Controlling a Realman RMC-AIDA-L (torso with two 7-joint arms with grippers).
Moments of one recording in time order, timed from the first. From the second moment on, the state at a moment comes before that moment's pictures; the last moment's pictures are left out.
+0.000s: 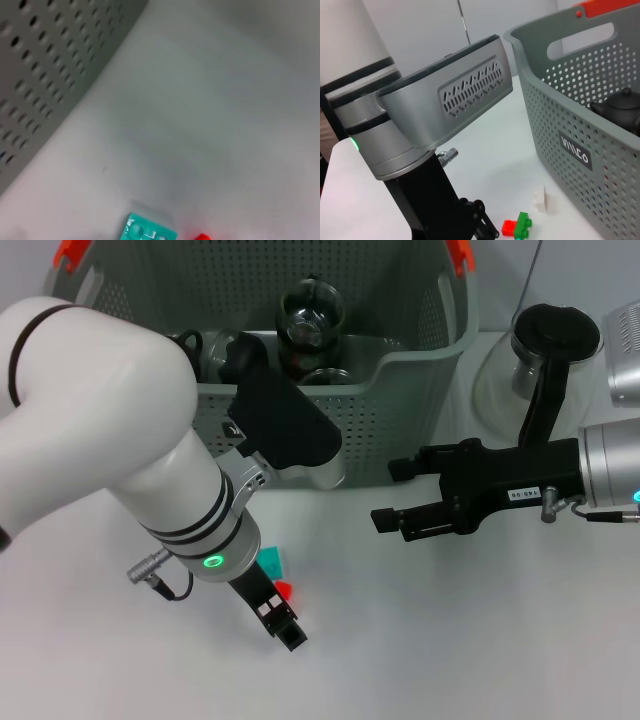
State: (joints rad) left arm -0.61 -2.17 1.75 1.27 2.70 1.44 -2.75; right arm 0.71 2.07 -0.89 -0.63 -2.06 -1.48 1.53
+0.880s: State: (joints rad) left arm -0.62 -2.18 1.78 1.27 2.75 1.42 -2.77; right arm 0.72 2.07 -0.88 -0.63 -2.05 -1.47 1.53
